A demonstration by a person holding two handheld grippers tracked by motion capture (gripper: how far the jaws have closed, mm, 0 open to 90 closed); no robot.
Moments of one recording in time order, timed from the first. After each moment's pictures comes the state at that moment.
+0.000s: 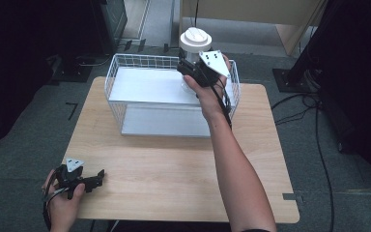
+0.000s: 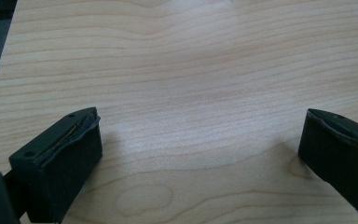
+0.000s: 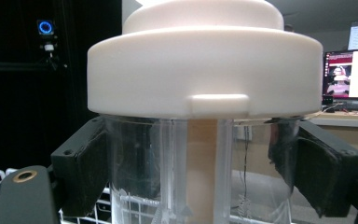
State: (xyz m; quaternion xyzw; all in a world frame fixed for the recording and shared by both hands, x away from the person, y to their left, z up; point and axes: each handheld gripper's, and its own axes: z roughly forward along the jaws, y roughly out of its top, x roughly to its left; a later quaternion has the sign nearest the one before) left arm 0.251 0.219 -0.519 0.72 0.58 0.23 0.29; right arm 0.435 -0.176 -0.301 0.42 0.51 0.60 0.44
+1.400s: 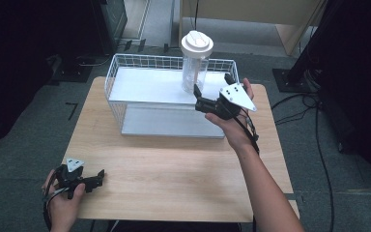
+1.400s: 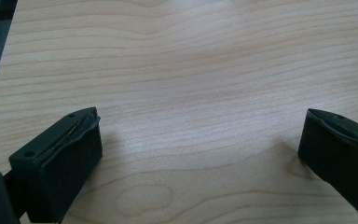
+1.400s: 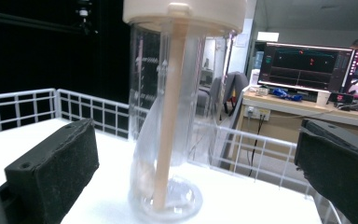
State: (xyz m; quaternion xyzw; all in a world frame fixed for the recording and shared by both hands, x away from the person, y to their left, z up) left arm 0.251 0.219 -0.519 0.73 0.58 0.23 0.28; right arm 0.352 -0.232 -0.334 0.37 0.58 0.58 0.43
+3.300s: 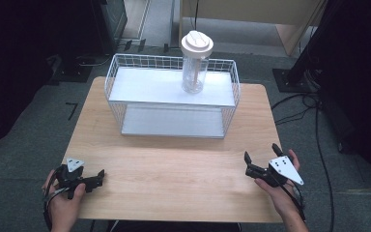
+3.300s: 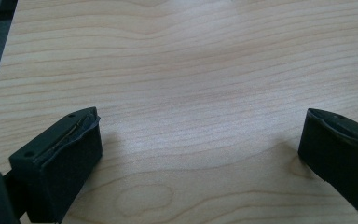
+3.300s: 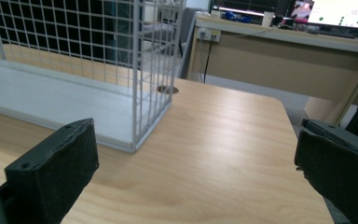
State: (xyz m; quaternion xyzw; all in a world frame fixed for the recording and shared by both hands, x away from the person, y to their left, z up) left arm 0.251 0.218 -0.519 0.72 0.58 0.23 0.28; right arm 0.224 -0.378 -0.483 0.47 0.61 0.47 0.43
